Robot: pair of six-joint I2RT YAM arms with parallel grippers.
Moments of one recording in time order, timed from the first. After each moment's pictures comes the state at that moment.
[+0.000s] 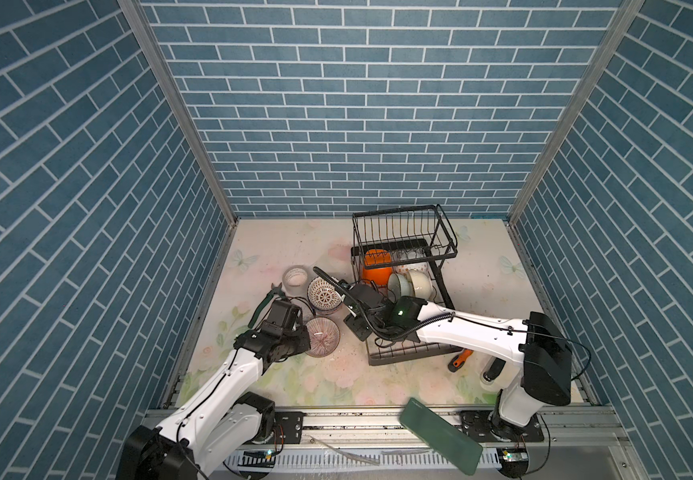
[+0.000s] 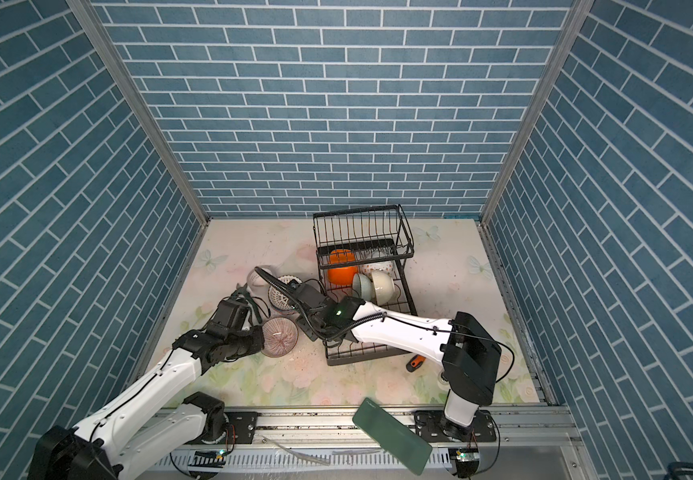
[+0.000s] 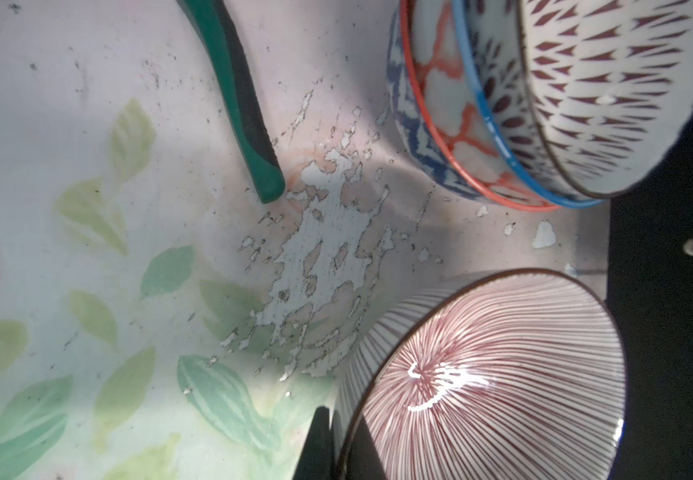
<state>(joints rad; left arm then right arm) -0.36 0.91 0.50 -0.64 0.07 -0.59 1.18 1.70 1.33 -0.53 0.25 0.18</state>
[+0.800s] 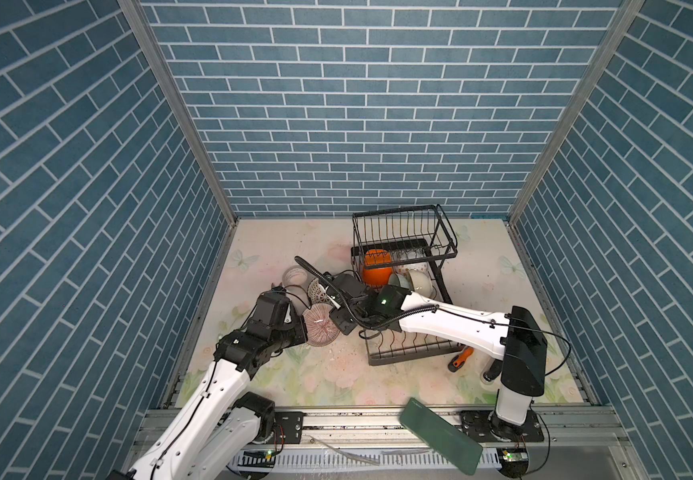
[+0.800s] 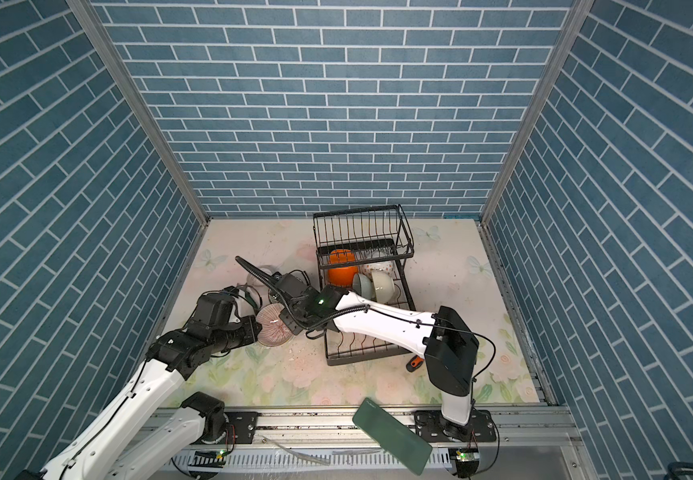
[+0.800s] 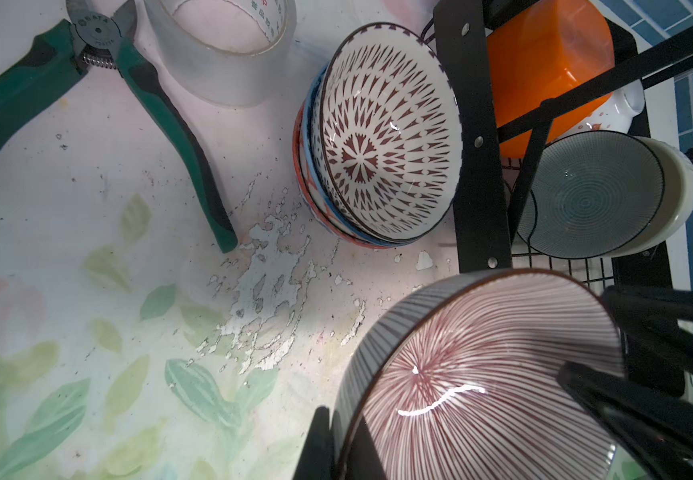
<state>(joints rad) -0.36 0.78 0.65 -0.76 0.11 -0.58 1.20 1.83 1.56 -0.65 0.19 0.22</state>
